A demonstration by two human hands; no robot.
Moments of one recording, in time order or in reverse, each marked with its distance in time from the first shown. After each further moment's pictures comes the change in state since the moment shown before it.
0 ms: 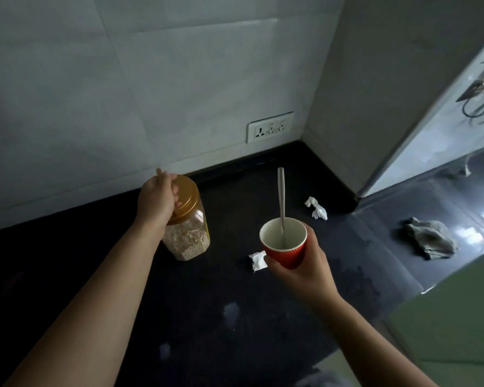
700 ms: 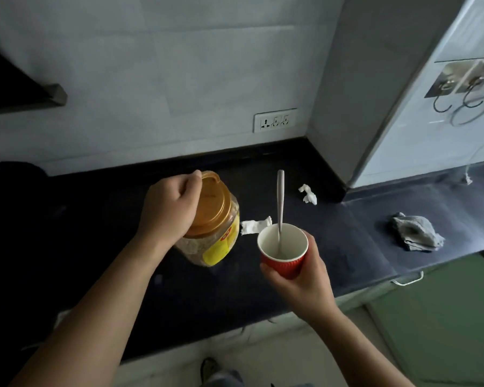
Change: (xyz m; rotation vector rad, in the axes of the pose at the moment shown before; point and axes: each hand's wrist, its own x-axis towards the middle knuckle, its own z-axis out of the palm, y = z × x) left_hand -0.213 0.027 -0.005 0.466 0.137 0.493; right_hand -0.111 0.013 -0.069 0.033 -0.103 -0.134
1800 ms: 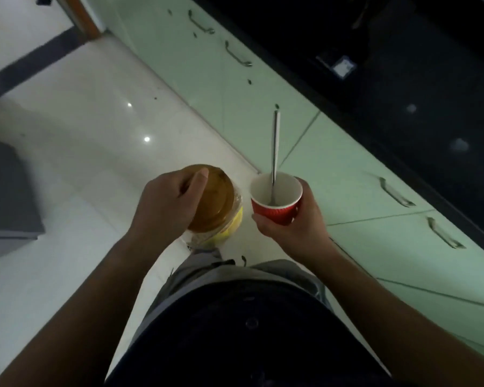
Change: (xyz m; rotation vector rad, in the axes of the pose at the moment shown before) left_hand -0.563 -0.097 -0.193 0.160 0.351 -0.895; right_hand -0.366 -0.021 0.152 -0.153 -1.096 -0.123
